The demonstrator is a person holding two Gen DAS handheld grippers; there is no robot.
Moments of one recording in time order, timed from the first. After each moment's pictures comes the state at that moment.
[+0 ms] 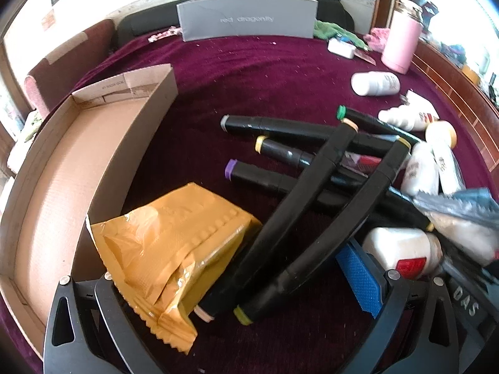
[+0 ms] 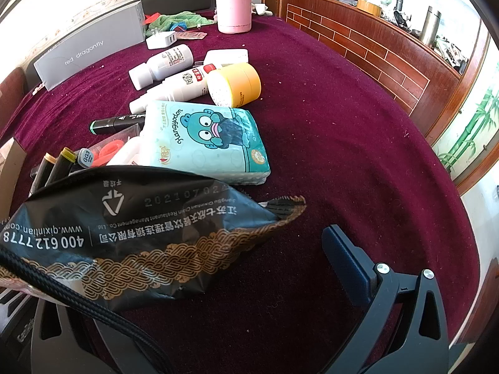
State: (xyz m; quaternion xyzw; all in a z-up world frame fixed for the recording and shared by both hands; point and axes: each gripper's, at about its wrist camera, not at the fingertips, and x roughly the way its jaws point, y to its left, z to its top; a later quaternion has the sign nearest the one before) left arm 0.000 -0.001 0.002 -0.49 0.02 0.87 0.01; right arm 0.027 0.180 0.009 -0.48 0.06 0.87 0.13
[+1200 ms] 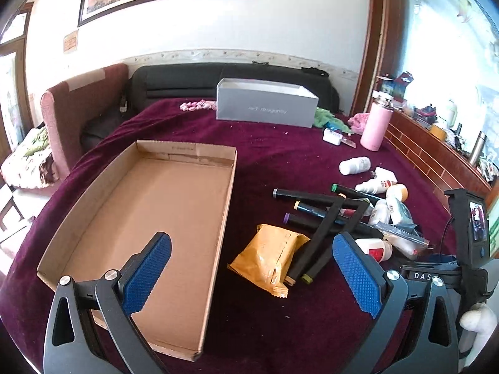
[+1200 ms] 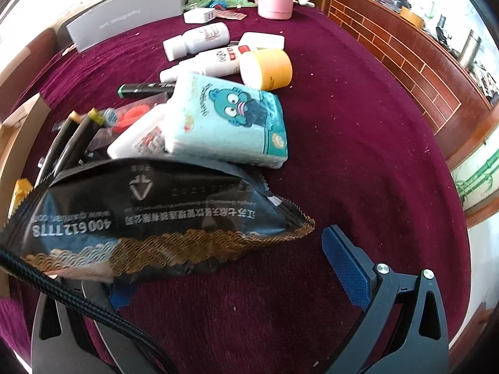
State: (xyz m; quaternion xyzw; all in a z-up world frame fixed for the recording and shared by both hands) left arm 0.089 -0.098 0.084 -0.32 -0.03 0.94 0.04; right arm 0.036 0.193 0.012 -0.52 0.02 0.85 0.03
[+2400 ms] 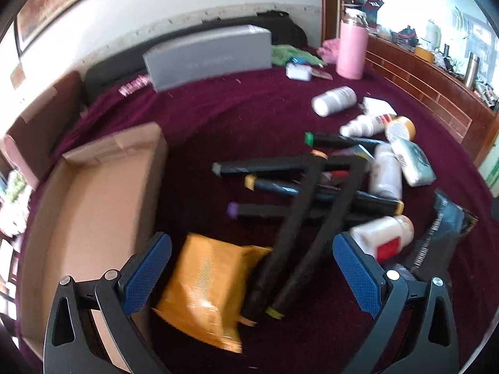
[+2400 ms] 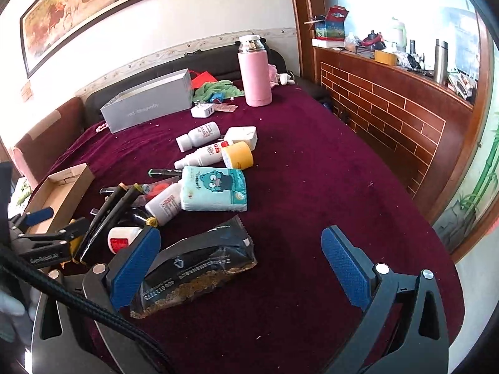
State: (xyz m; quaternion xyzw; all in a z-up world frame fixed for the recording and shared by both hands) left arm 0.015 -0.015 0.034 -0.43 0.08 0.89 0.10; right arm 0.094 0.253 0.069 -0.34 0.08 0.94 0.00
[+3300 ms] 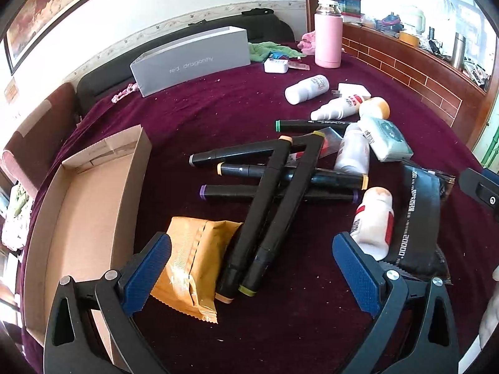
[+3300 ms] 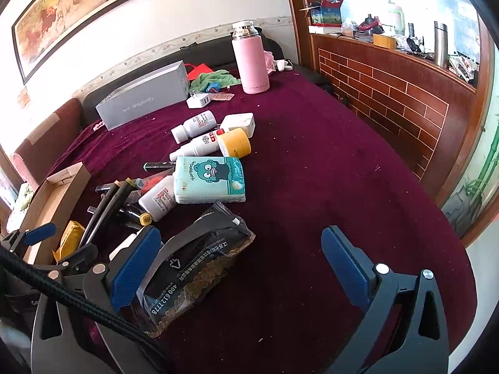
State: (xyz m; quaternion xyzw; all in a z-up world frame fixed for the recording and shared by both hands) left arm 0.048 0.003 0.040 -0.42 0.12 0.89 0.10; right arm 0.091 0.256 0.063 -0.36 0.10 0.93 0.00
